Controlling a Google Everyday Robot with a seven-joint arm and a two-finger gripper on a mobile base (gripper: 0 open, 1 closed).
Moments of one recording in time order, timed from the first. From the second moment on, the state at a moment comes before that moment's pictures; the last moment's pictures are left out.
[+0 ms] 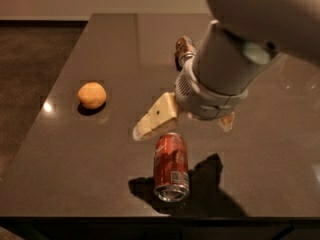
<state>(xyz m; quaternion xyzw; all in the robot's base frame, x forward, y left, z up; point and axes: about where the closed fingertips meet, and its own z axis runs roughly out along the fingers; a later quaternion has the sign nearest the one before) 0.396 -0.054 0.909 -0.11 0.98 0.12 0.09</state>
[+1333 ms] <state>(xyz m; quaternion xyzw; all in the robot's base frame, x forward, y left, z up) 0.386 -0.037 0.850 -0.02 1.00 0.04 0.00</state>
